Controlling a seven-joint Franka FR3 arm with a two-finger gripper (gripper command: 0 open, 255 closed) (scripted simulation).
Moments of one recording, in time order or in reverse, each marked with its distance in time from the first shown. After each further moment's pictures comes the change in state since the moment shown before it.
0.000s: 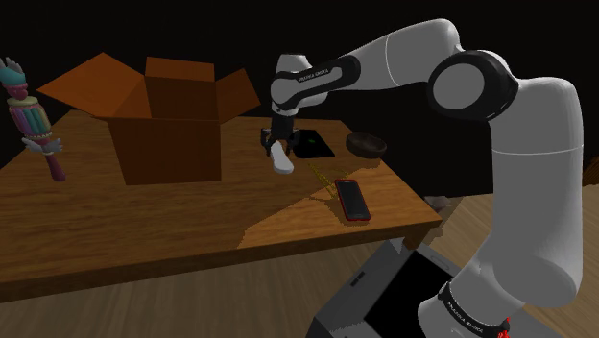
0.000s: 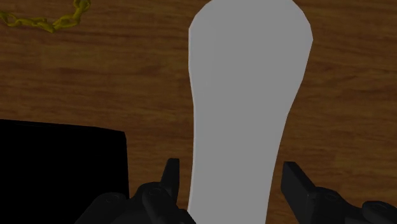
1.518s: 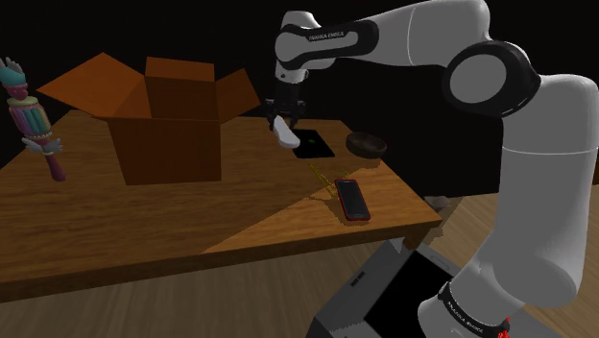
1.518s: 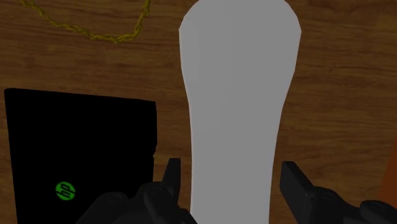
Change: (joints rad) arm 0.000 -0.077 0.000 0.151 -0.001 -0.228 0.004
